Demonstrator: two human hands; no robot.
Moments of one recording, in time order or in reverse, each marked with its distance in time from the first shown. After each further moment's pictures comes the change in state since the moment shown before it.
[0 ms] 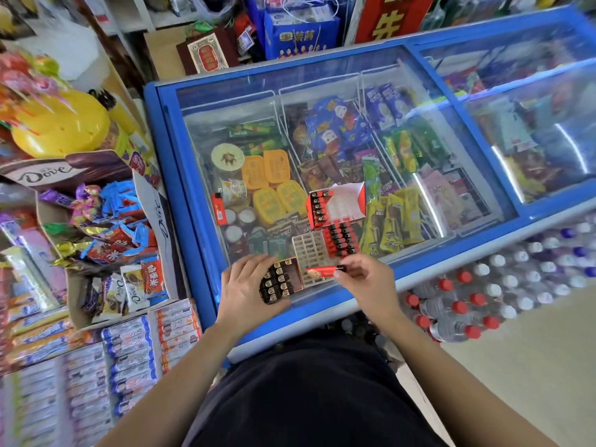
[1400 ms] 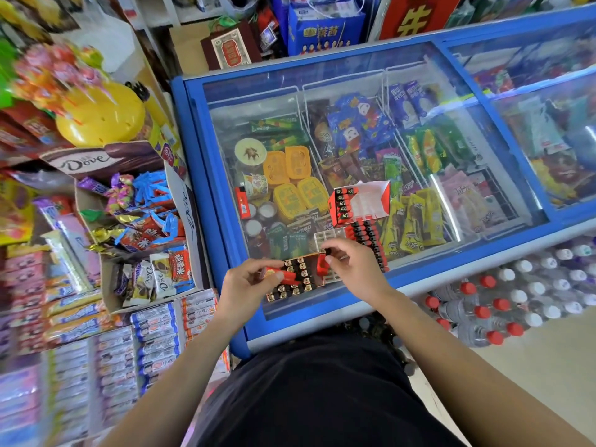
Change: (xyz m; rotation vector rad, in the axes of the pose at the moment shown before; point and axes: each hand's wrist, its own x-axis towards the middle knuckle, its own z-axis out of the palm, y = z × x) left_hand -0.013 0.003 -0.055 -0.822 0.002 -0.399; right_hand 0.031 -0.020 0.047 -0.223 -0.283 -0.260
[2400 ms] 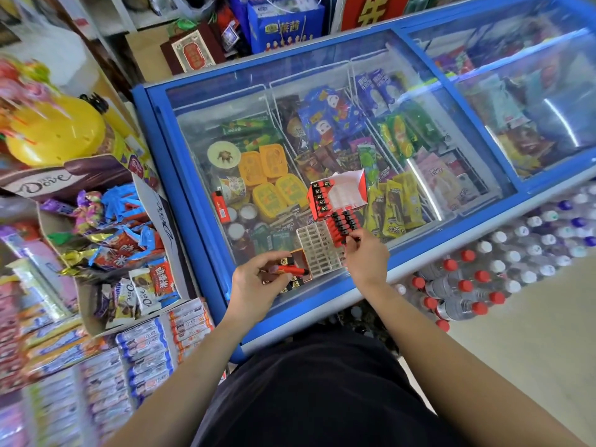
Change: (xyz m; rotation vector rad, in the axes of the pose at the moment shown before) left_hand 0.002 0.015 0.031 0.067 -0.083 0.101; right_hand -0.008 0.029 -0.002 -0.177 0.438 0.476
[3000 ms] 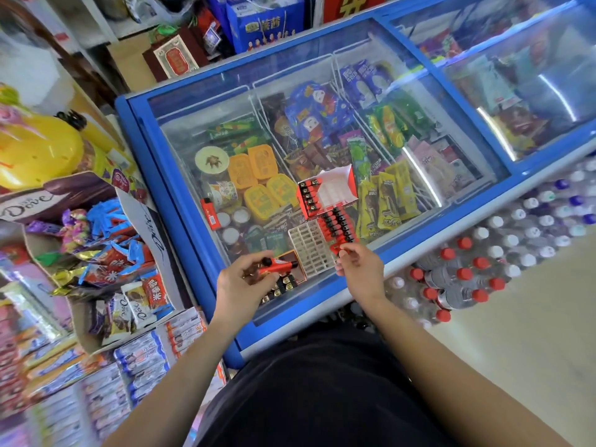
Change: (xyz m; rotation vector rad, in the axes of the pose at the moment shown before) left_hand 0.007 0.007 -0.006 0.096 0.018 -0.033; right_hand -0.027 0.019 0.001 0.505 -0.108 0.202
